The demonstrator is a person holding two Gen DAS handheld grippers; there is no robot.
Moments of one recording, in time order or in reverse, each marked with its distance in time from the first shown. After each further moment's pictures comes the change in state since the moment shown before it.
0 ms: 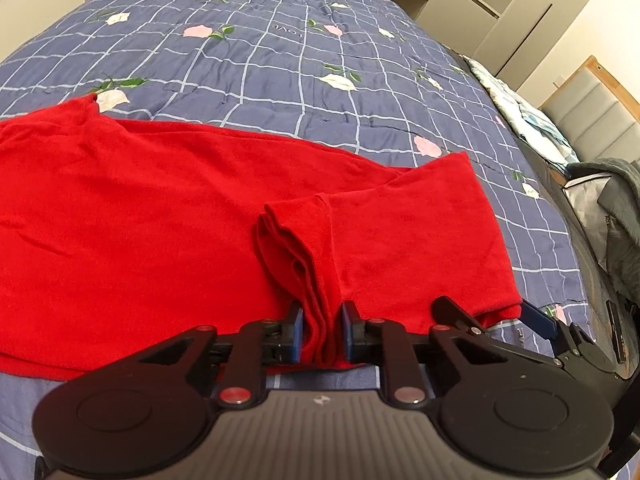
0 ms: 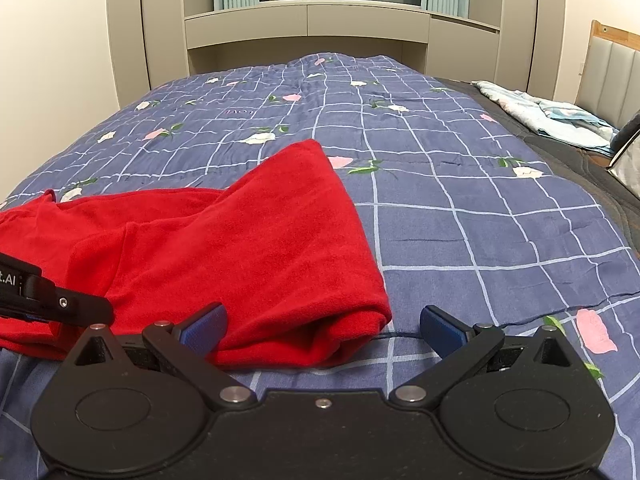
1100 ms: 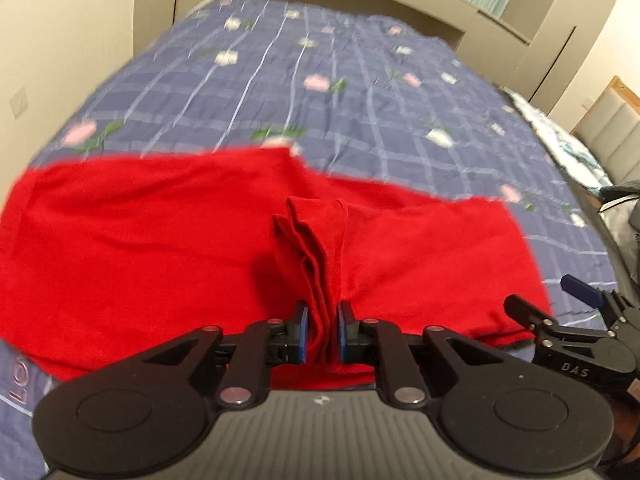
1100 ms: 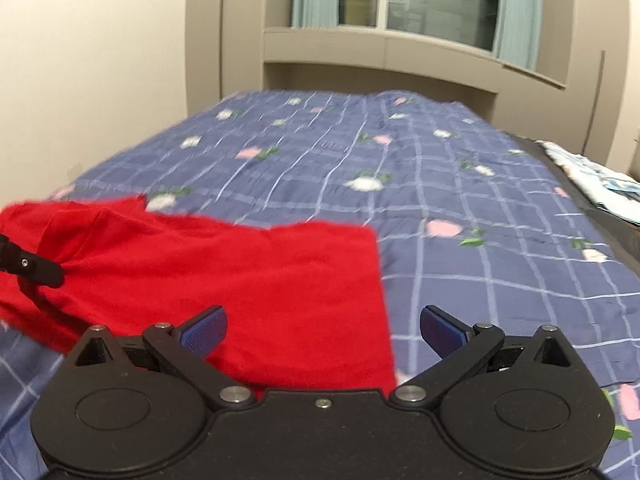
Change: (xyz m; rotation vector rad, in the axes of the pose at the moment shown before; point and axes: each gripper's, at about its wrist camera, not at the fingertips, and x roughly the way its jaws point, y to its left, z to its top) left arm -0.081 0.128 0.004 -0.014 -0.064 0.111; right arm -0.022 0.088 0.024 -0.181 -0.062 0.121
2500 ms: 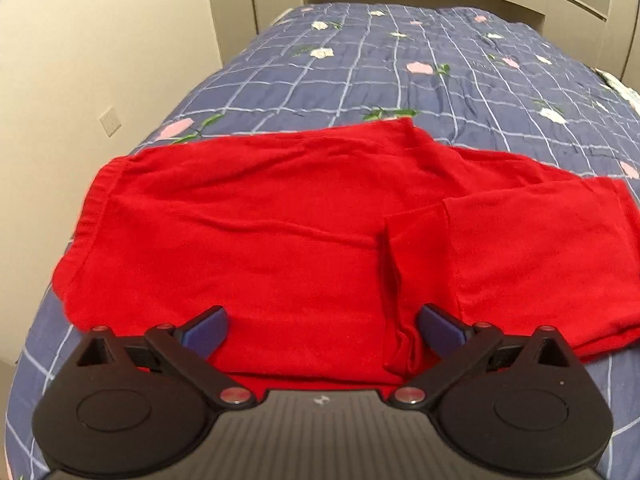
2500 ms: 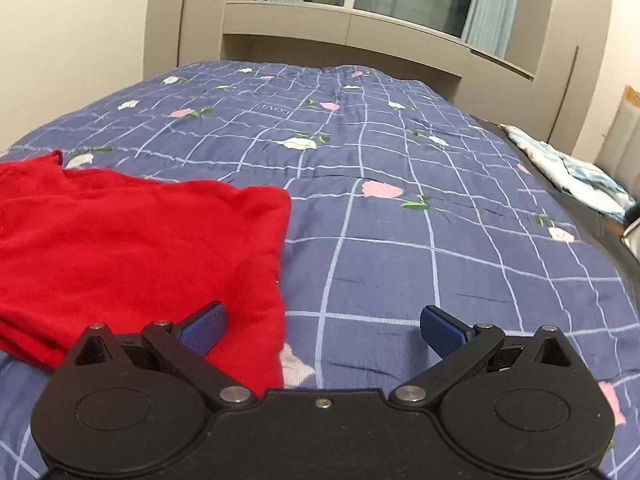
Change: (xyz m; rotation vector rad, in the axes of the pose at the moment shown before) left arm 0.026 0.011 -0.021 0.033 -0.046 0.367; right arm 0.044 -0.047 -0.022 -0.009 0.043 -0.144
